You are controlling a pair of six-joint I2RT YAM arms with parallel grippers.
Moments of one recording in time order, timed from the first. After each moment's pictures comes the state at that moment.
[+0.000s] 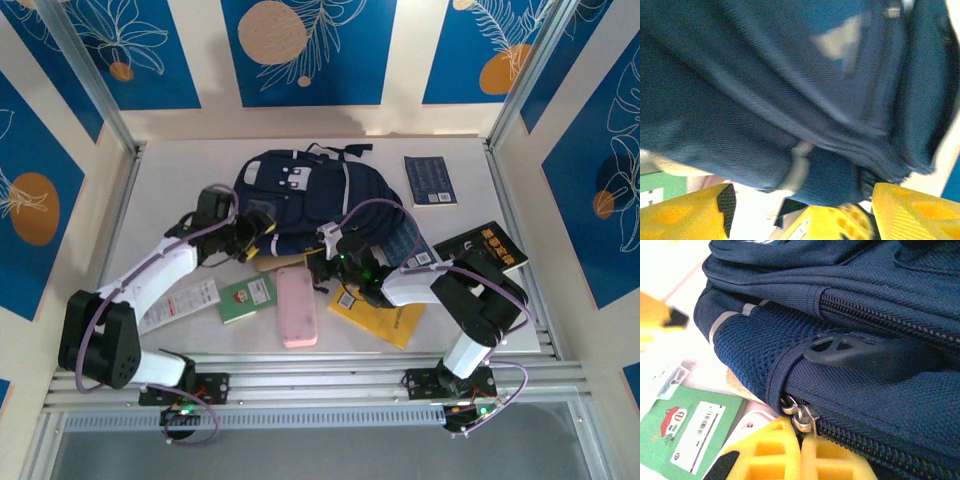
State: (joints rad) left arm -0.34 1.38 0.88 -0.36 0.36 -1.15; right arm 0.79 1.66 0.64 0.56 -0.09 0.42
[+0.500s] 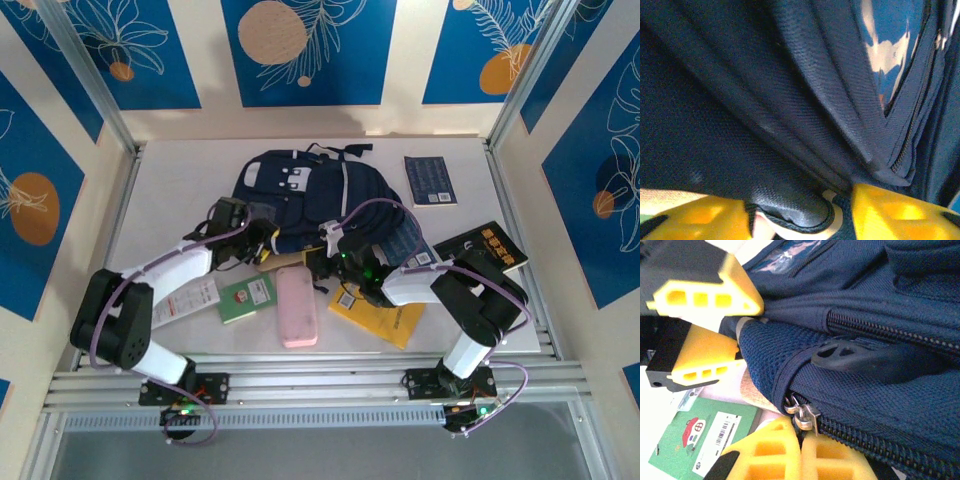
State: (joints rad) left arm -0.39 1.50 0.84 -0.17 0.29 -1.36; right arm 0.78 1.66 0.64 0.59 -0.12 0.49
